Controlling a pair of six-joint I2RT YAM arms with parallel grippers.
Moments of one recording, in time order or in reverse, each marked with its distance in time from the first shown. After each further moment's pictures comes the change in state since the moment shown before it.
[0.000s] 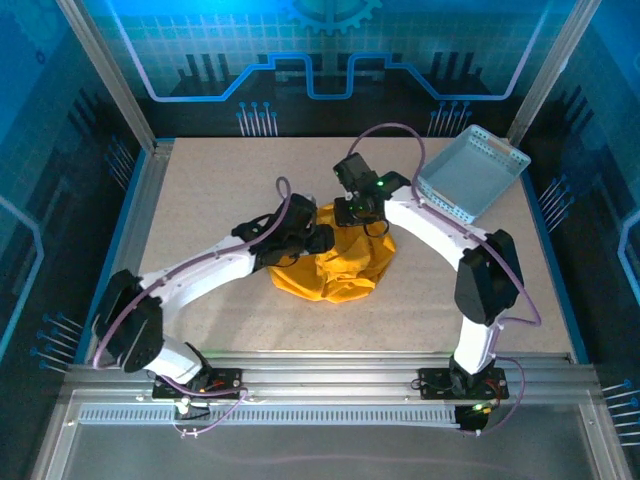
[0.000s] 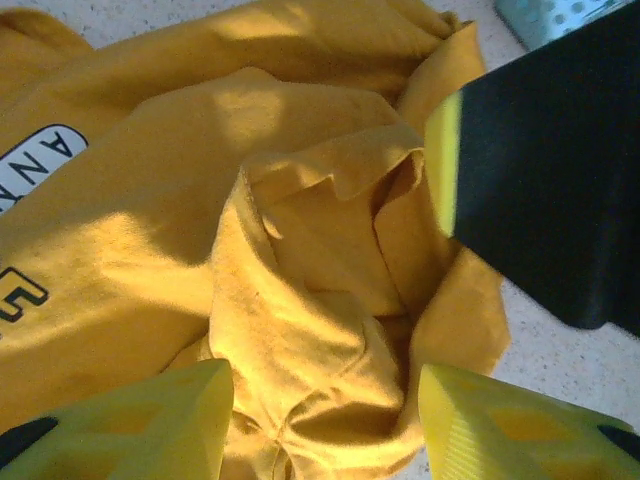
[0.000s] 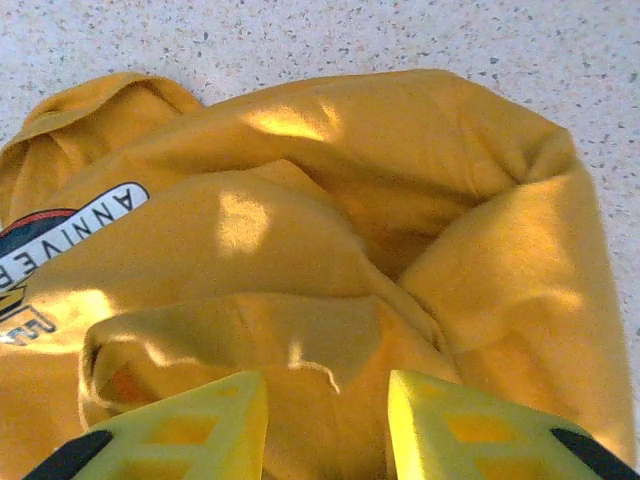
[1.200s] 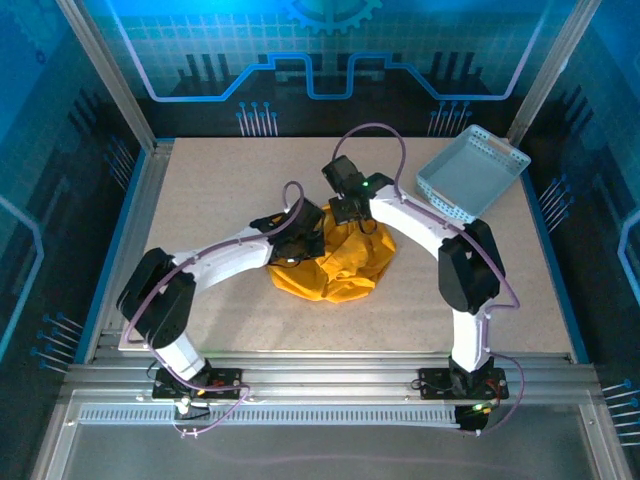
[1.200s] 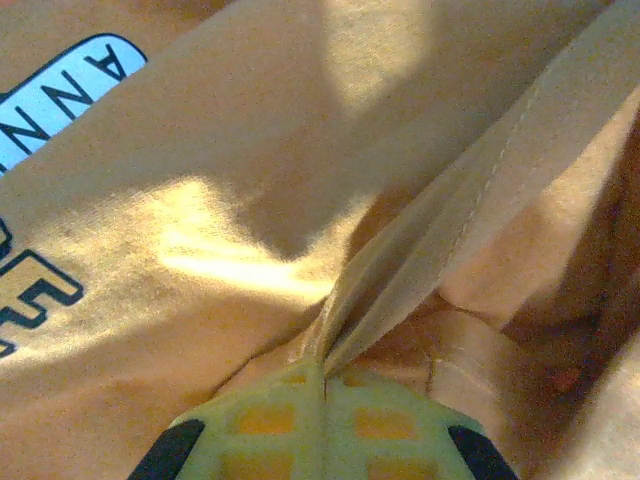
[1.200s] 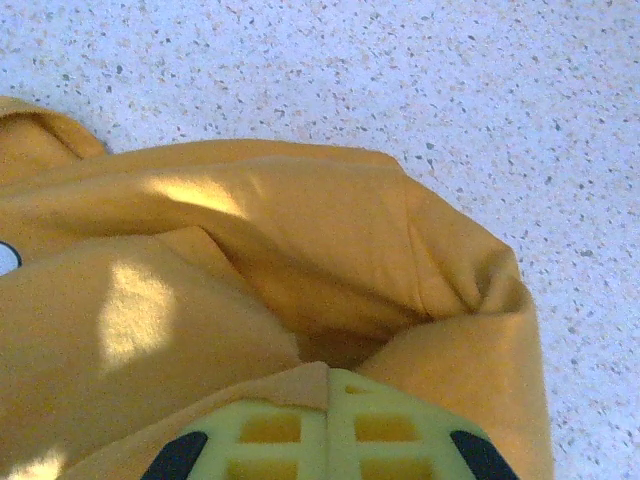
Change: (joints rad) left arm 0.032 0.117 -0.012 -0.020 -0.014 -0.015; right arm 0.015 0.099 0.054 0.044 0.200 -0.144
